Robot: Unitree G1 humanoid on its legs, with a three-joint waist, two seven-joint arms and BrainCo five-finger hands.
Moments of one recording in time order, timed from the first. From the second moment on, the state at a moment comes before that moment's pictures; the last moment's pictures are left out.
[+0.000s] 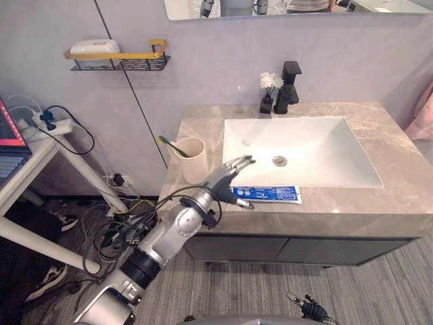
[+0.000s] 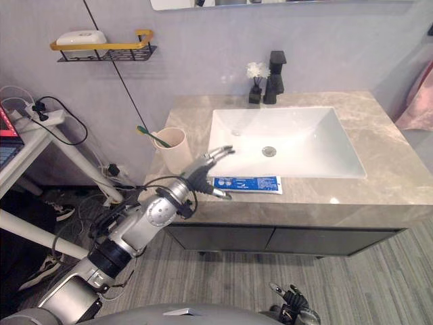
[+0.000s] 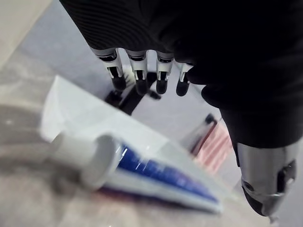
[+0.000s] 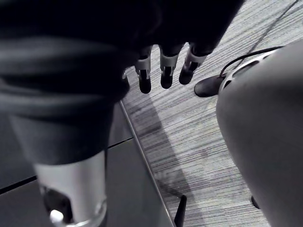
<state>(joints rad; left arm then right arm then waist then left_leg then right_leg) -0.35 0.35 -0.57 0.18 0.49 -0.18 0.03 0.08 -0.11 -0.25 1.14 0.22 -0.06 0.04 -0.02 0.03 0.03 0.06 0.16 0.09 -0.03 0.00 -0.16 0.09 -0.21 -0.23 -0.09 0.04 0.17</state>
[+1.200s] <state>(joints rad) -0.40 0.28 -0.54 0.36 0.50 -0.13 0.05 0.10 -0.10 -0.27 1.09 0.22 -0.05 0.01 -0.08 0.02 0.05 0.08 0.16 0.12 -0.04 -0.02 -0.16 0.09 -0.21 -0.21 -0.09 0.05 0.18</state>
